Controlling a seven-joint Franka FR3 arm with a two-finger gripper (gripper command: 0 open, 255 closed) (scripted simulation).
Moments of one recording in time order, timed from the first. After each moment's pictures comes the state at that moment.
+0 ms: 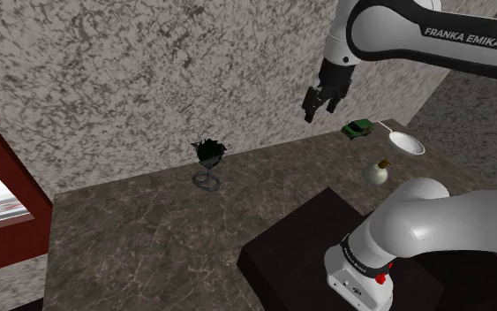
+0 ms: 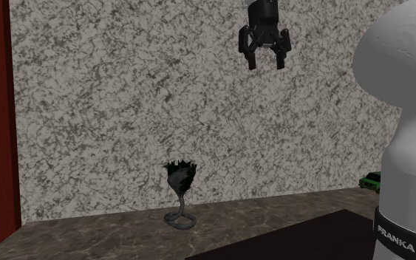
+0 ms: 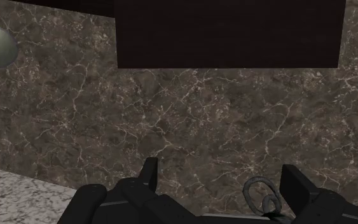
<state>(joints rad) 0.00 -0.75 0.05 -2.40 -0.08 1.64 0.09</state>
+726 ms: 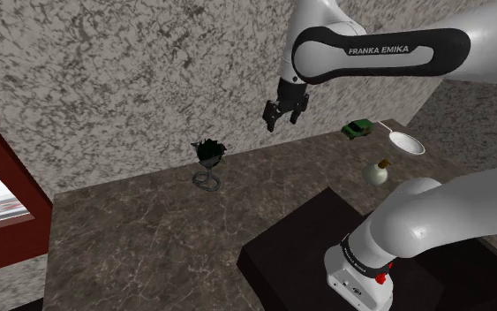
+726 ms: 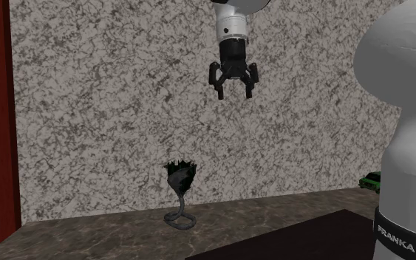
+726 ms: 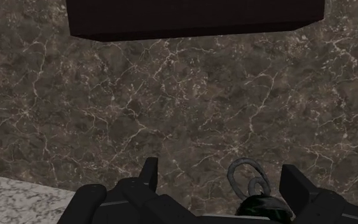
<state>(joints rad) 0.02 -0.48 0.12 -2.40 -0.02 1.90 0.21</state>
